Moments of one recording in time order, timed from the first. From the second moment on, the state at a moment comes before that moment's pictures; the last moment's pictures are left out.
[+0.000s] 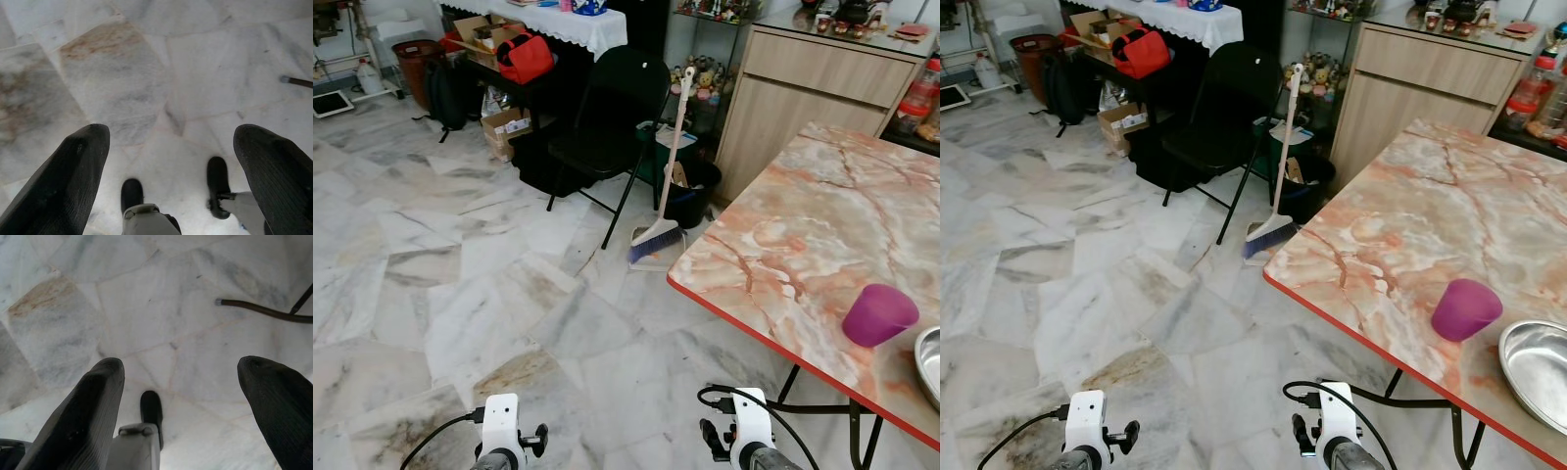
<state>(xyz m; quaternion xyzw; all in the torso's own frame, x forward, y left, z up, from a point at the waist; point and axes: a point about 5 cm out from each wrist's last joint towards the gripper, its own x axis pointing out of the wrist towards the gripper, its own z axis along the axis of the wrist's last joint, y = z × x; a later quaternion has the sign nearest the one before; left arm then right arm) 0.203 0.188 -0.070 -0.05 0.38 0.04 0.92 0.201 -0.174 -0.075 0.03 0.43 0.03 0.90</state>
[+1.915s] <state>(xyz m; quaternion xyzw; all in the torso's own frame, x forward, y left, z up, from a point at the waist) 0.198 0.186 -0.073 -0.05 0.38 0.04 0.92 0.202 -0.180 -0.075 0.03 0.43 0.03 0.90</state>
